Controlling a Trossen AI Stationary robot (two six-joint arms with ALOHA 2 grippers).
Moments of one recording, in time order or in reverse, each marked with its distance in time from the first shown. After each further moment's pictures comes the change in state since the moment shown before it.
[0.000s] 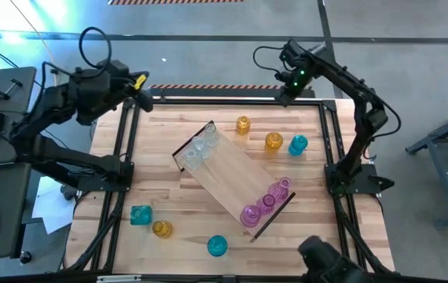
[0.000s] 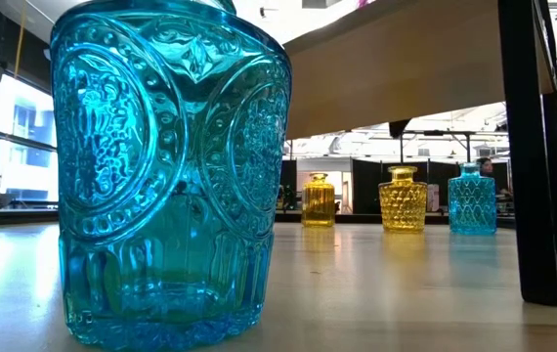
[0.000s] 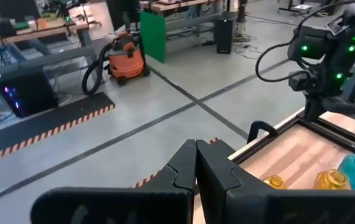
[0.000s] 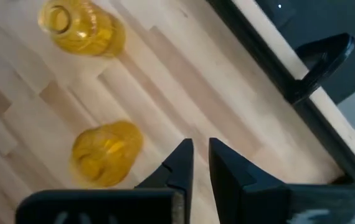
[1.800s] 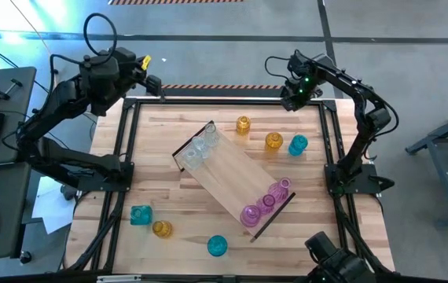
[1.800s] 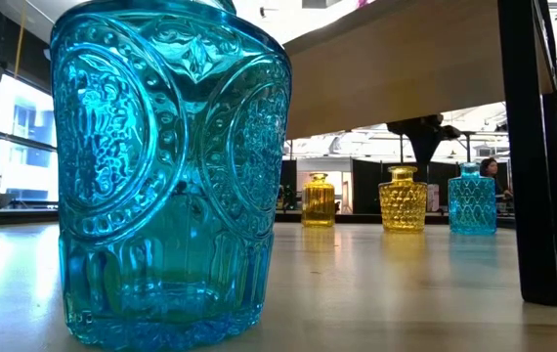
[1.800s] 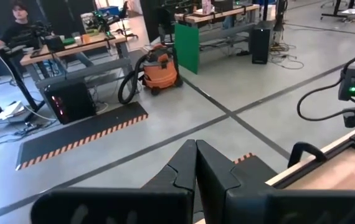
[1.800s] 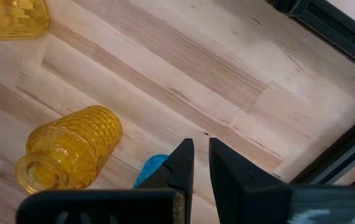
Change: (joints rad) left arm 0.151 0.063 0.000 0.149 -0.016 0.128; right arm -0.112 -0.004 -0.236 0.064 -0.003 0.182
